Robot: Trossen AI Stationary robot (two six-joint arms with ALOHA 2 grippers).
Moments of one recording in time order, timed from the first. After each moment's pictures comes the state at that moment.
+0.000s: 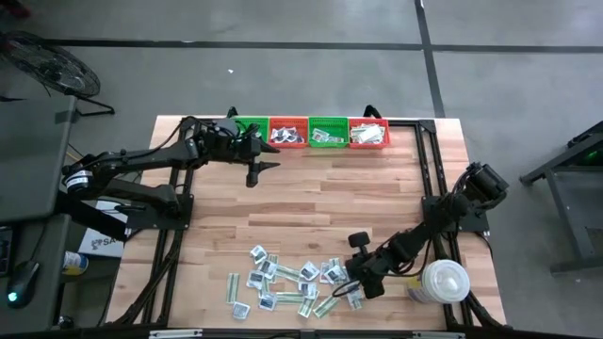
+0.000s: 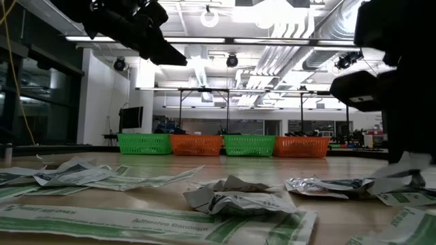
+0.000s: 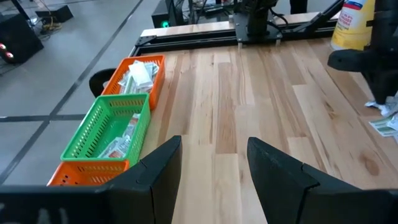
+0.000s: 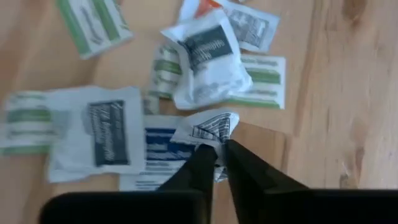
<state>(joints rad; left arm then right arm) 0.42 1.13 0.75 0.02 0.27 0.27 0.62 1.71 0.86 -0.24 0.21 0.32</state>
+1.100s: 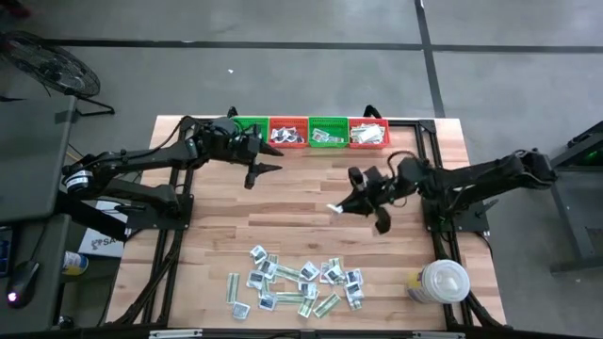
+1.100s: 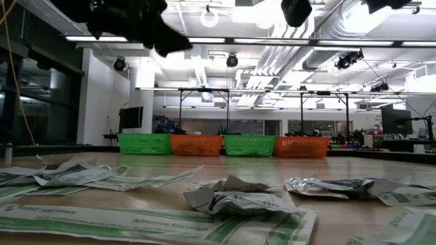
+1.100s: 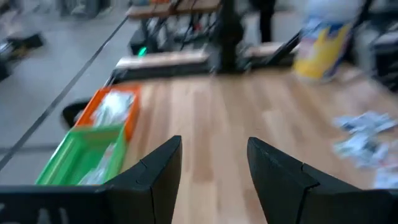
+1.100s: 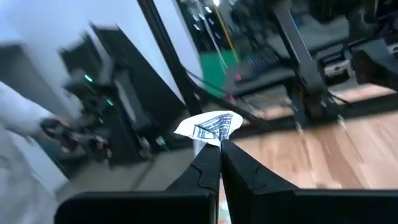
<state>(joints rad) 0.42 1.13 0.75 0.11 0.41 0.24 0.07 1.11 0.68 0.46 -0.29 0.41</state>
